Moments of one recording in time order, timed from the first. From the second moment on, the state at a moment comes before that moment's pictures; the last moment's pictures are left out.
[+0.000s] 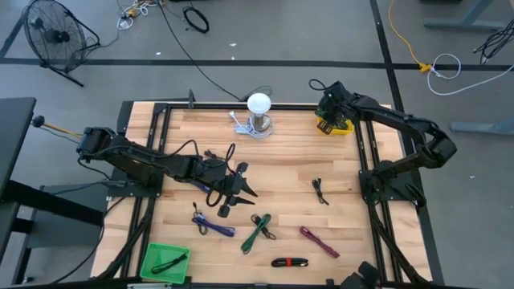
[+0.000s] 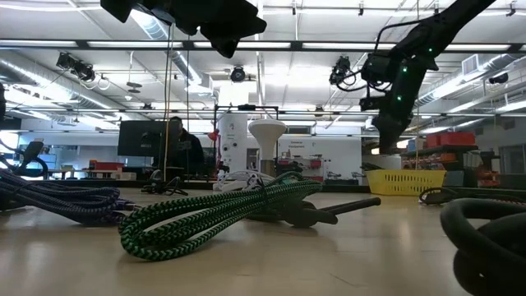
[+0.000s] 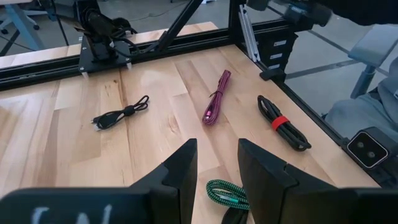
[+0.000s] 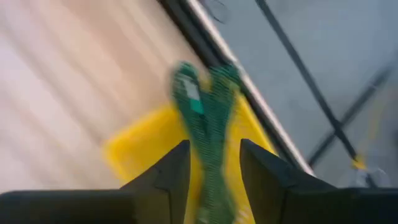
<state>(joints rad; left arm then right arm) -0.18 1.43 0.86 0.20 0.13 0.09 -0.85 1.38 0.90 -0.56 0.20 -0.32</state>
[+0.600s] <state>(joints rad) -0.18 1.43 0.86 0.07 -0.11 0.10 -0.55 1.25 0.90 -0.51 -0.21 -0.24</state>
